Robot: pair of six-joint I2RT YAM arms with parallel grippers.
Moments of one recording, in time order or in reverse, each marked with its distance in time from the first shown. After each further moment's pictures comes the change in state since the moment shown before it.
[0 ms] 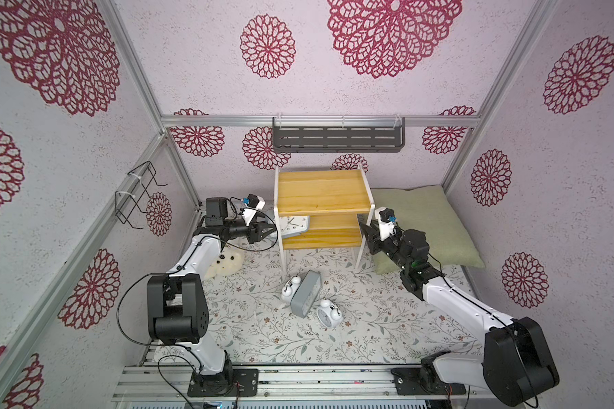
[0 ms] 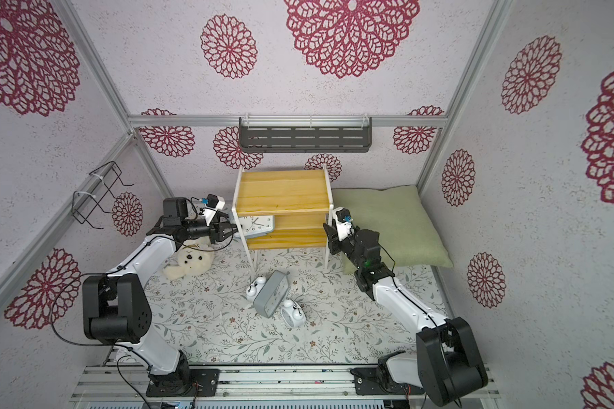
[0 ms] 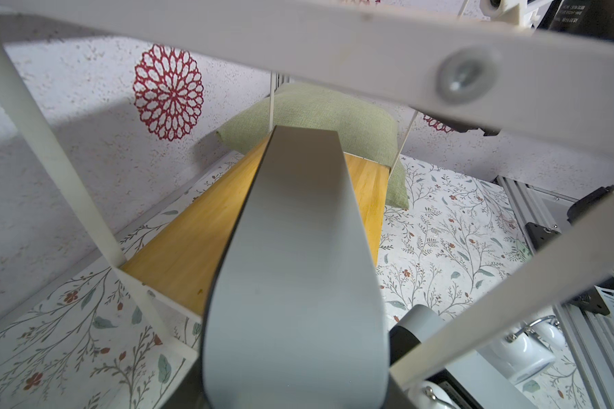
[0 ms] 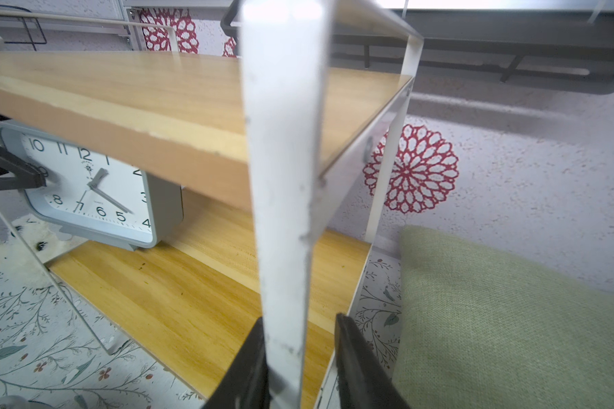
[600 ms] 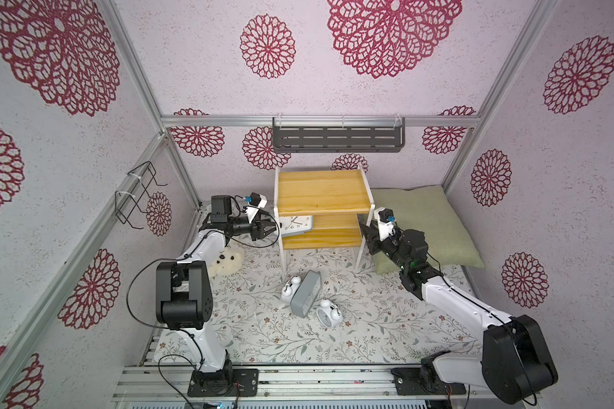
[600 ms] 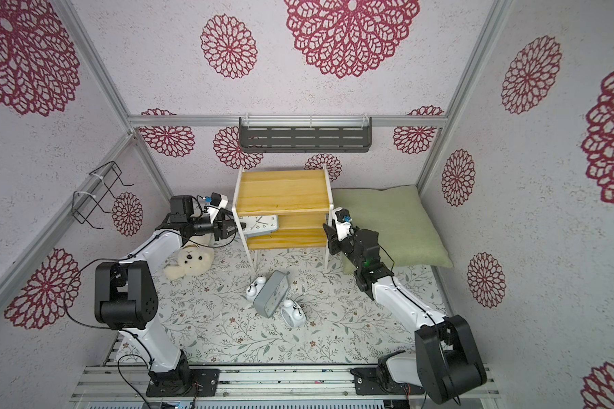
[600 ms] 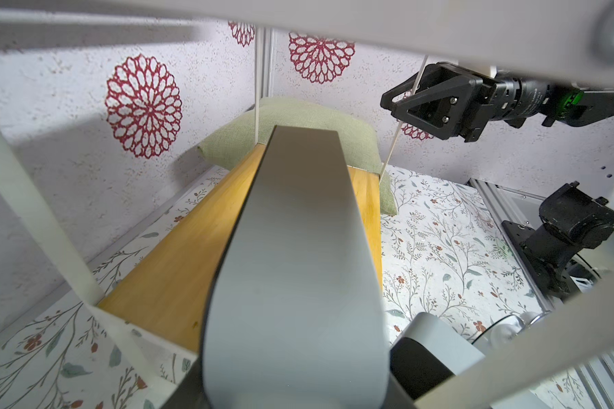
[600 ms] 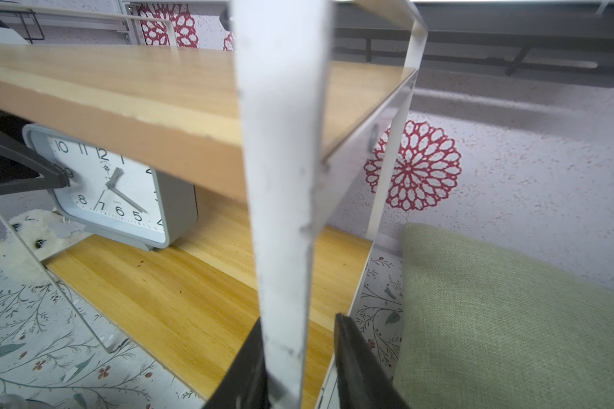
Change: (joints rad) left arm -0.018 0.125 0.076 0.060 0.105 0.000; right arm 0.000 0.013 0.000 0.005 -0.002 0.000
